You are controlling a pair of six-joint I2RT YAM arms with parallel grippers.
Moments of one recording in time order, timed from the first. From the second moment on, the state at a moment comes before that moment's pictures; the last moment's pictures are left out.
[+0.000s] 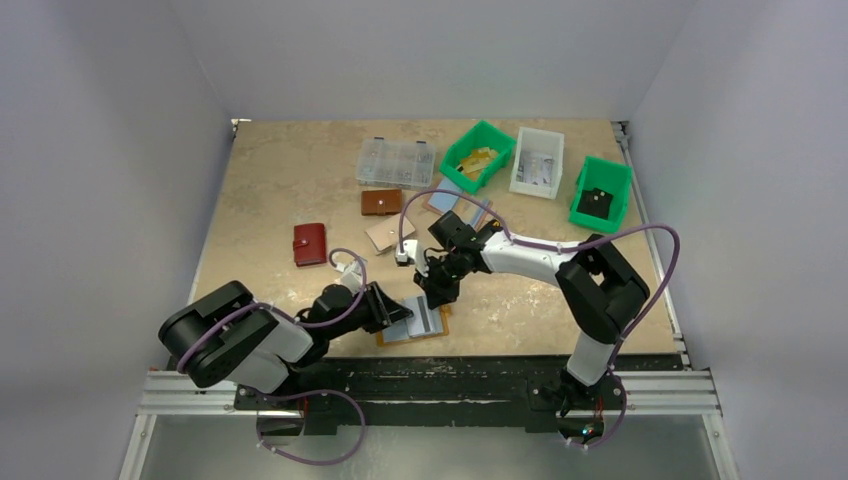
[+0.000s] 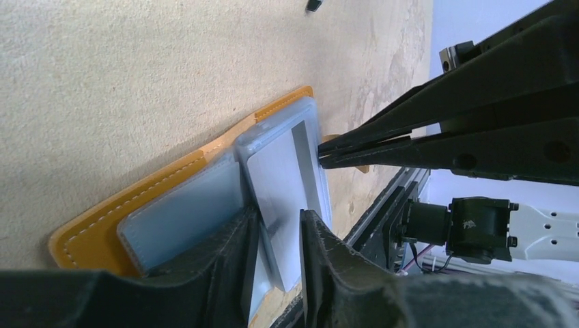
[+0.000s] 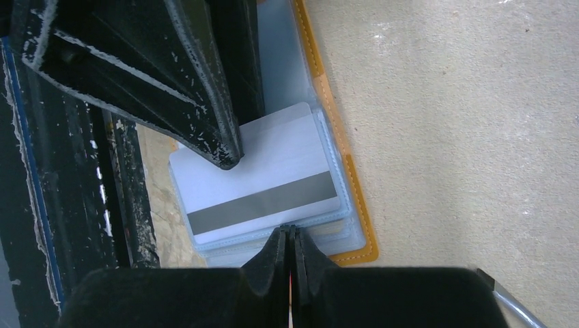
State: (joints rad) left arm -0.74 1.44 0.06 0.97 0.19 -1.10; right arm 0.79 1.76 1.06 -0.47 -0.57 -0.45
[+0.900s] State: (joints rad) left arm -0.74 1.45 0.05 1.02 0.25 -1.08; right arm 0.81 1.69 1.08 -0.51 -0.61 -0.50
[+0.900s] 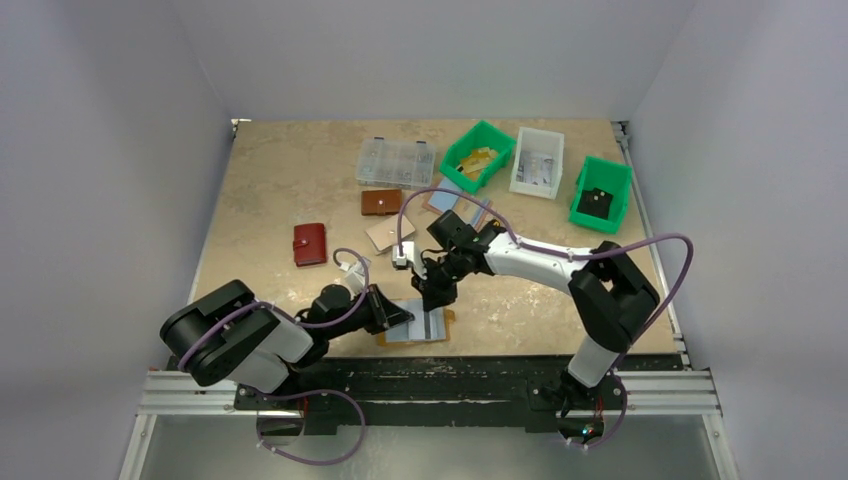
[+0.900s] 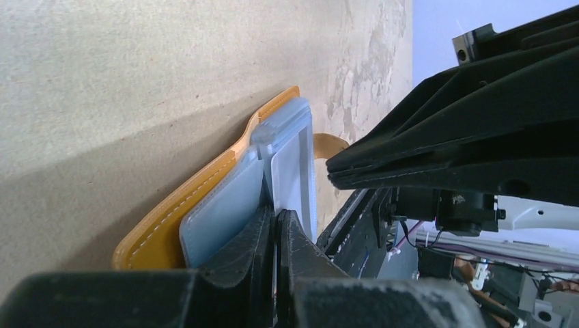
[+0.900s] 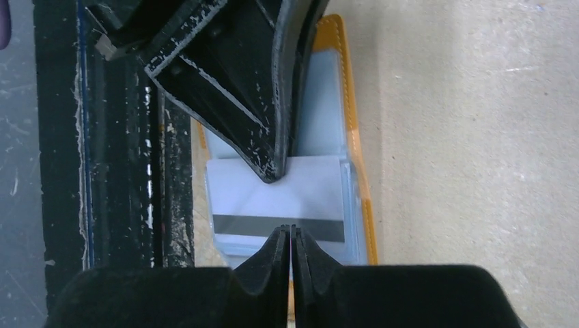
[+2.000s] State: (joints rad) left arm -0.71 1.43 0.02 0.98 0.30 -1.10; right arm 0.82 1.80 1.13 -0.51 -0.57 -0.48
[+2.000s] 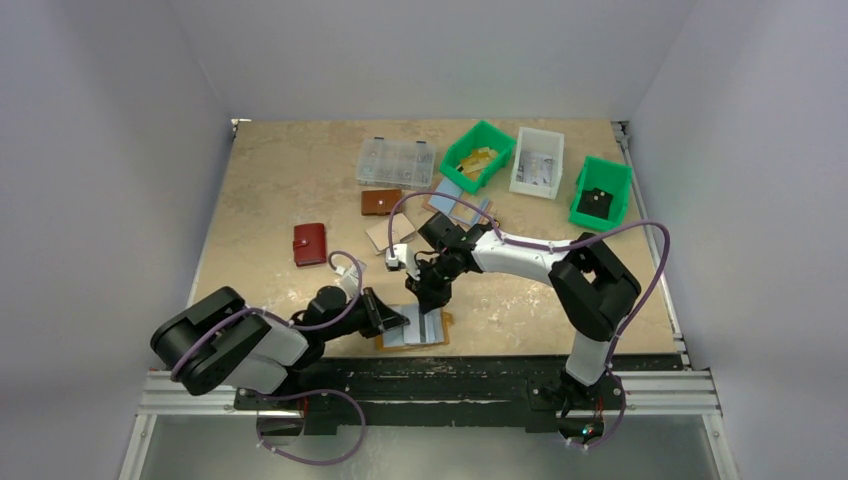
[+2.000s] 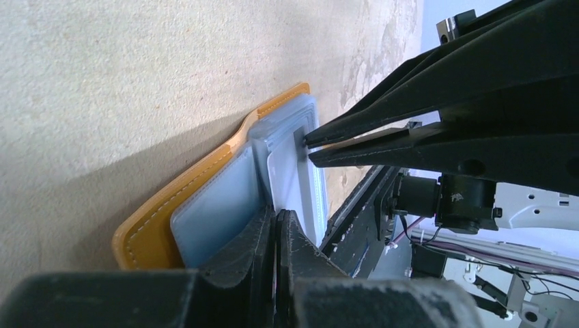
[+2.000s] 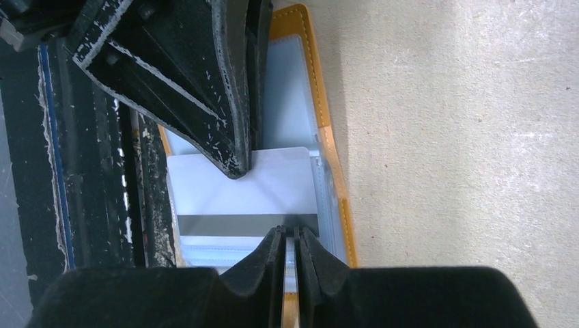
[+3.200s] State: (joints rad) left arm -0.70 0.99 0.01 0.54 0.24 -1.04; right arm 0.82 1.80 1.14 -0.54 -0.55 -0.54
